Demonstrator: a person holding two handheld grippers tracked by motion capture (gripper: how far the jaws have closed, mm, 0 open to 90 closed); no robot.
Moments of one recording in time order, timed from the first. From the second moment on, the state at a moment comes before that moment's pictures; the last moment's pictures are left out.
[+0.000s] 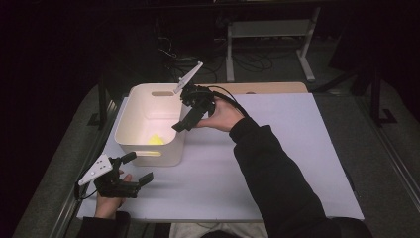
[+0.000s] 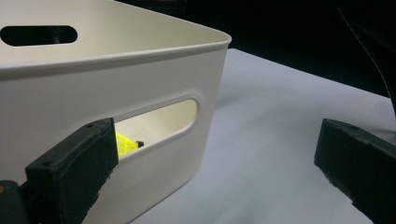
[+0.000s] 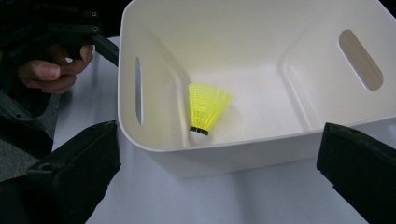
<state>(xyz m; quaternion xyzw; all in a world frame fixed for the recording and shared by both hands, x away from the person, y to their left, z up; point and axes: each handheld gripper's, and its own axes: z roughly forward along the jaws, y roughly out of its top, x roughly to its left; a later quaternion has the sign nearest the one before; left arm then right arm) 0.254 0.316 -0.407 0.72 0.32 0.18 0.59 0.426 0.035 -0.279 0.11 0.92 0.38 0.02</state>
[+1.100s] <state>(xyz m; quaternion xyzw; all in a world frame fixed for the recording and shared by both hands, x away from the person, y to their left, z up) 0.254 0.315 -0.407 0.72 0.32 0.18 0.59 0.416 -0.008 -0.287 0.13 0.91 0.40 0.04</state>
